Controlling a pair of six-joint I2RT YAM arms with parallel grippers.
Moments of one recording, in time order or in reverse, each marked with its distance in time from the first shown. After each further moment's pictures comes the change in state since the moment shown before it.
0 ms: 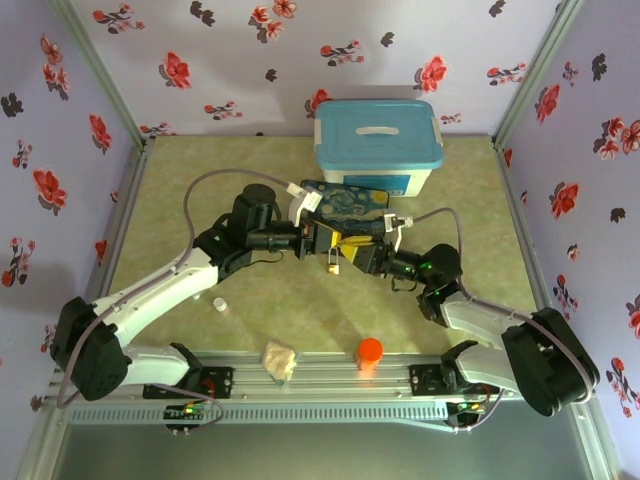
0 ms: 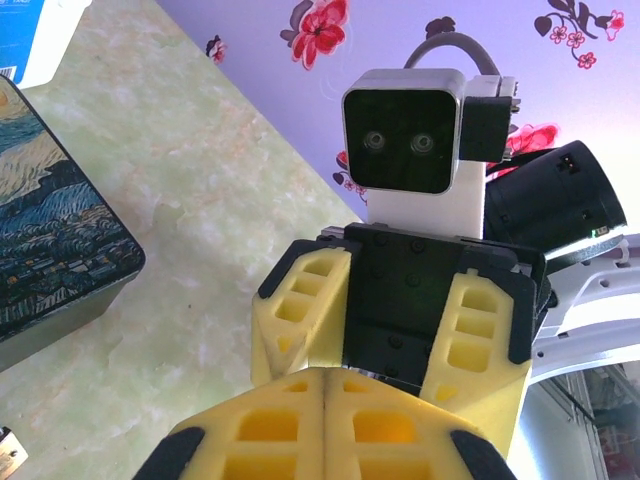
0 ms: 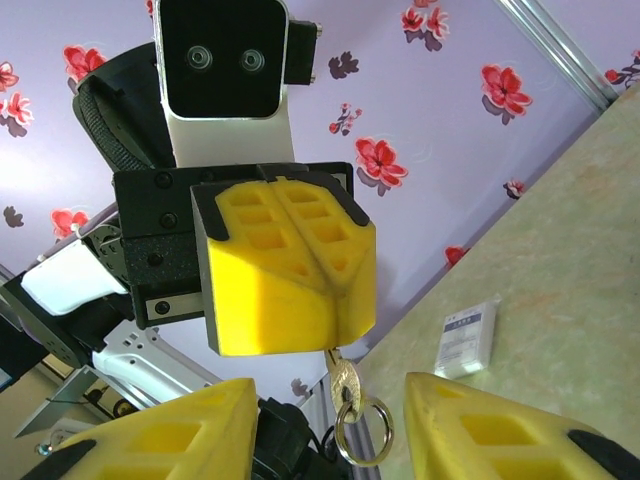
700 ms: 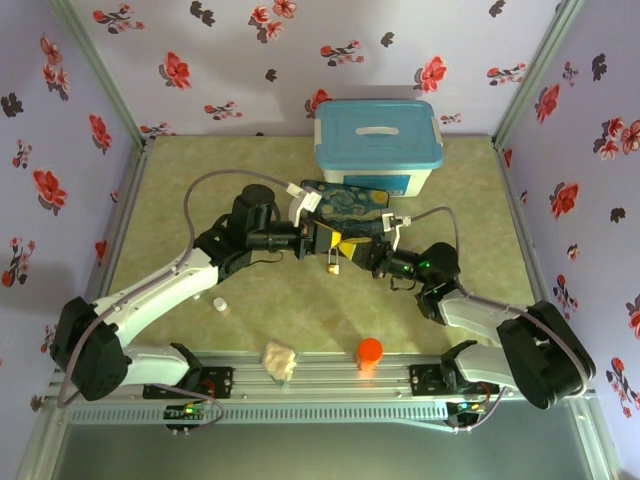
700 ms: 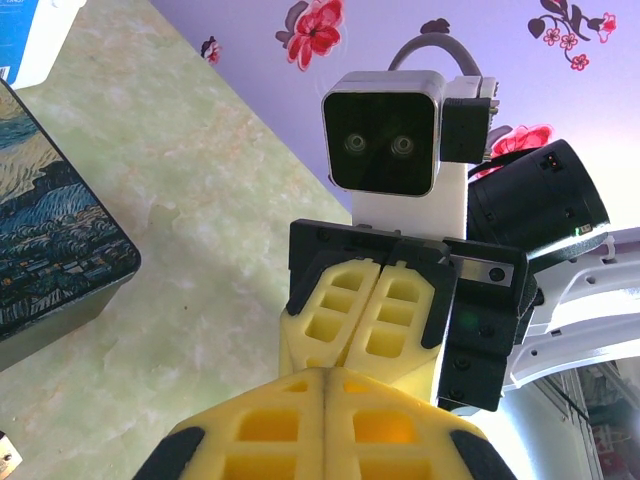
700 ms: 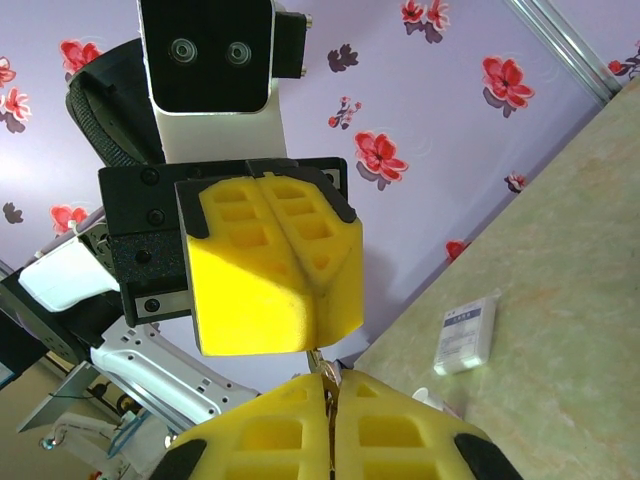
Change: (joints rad) left arm 0.000 0.000 -0.006 0.012 0.011 -0.003; right arm -0.002 0.039 0.002 0.034 -0.015 0.003
